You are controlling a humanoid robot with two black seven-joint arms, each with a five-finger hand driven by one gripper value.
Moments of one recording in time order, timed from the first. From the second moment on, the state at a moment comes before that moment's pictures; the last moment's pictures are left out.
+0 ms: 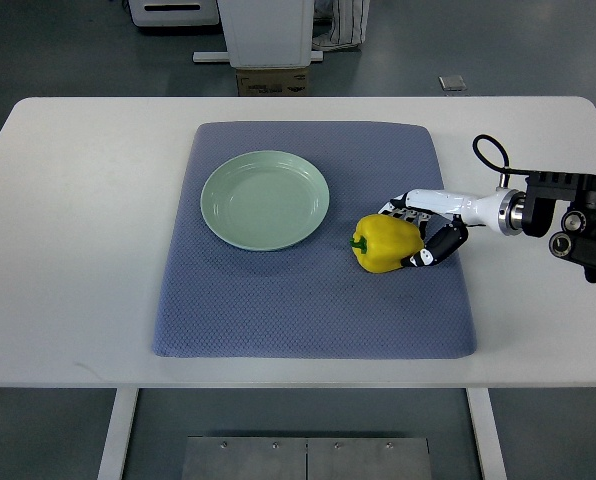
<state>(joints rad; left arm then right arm) -0.02 0.00 -0.11 -0.23 0.09 0.18 -0.17 1.23 -0.52 -0.22 1.11 -0.96 0.10 0.22</state>
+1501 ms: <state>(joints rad) -0.02 0.00 -0.11 -0.23 0.09 0.18 -0.17 1.29 0.00 -0.04 0.72 -0.85 0.09 0.04</state>
